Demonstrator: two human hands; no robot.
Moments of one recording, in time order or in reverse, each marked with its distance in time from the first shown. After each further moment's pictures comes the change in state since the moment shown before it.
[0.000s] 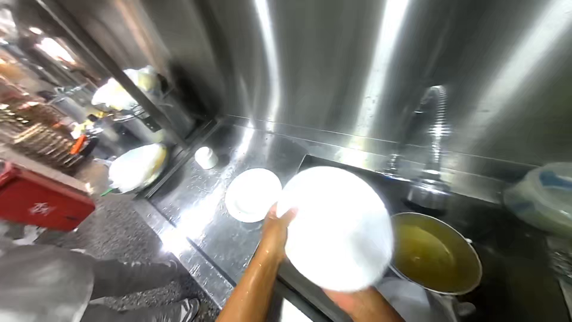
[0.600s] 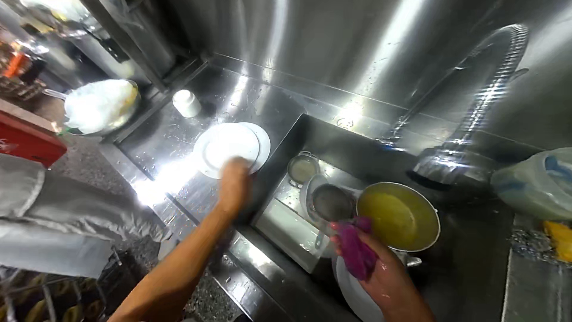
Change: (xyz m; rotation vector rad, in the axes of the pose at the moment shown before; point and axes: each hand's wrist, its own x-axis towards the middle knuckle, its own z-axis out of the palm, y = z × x) left_hand 0.050 -0.033 -0.089 1.397 0.039 0.690; right_hand -0.020 -0.069 -0.059 -0.496 0.190 -0.064
